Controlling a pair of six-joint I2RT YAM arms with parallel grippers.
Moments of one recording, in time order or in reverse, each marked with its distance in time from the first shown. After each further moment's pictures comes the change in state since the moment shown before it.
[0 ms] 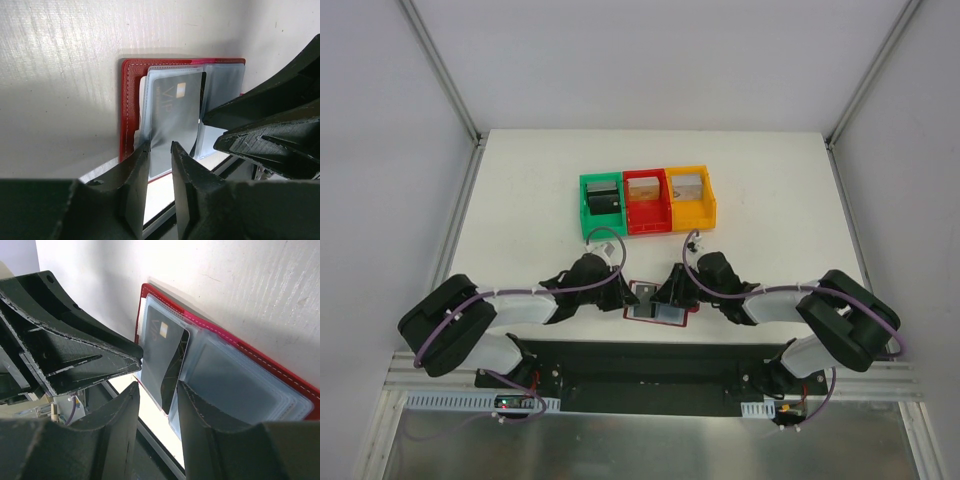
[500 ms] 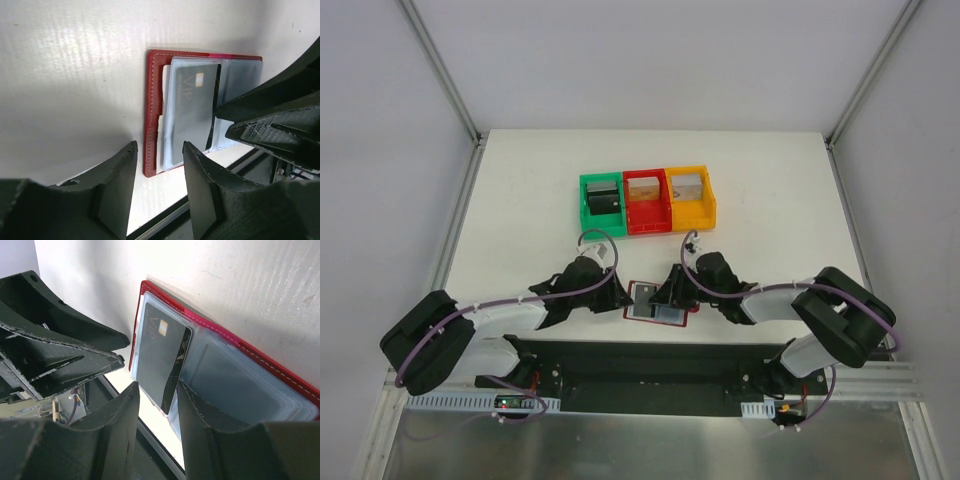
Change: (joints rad) left arm -0.002 -0.127 -0.022 -0.101 -0.034 0.038; right arm 0.002 0.025 0.003 0.014 -0.017 0.007
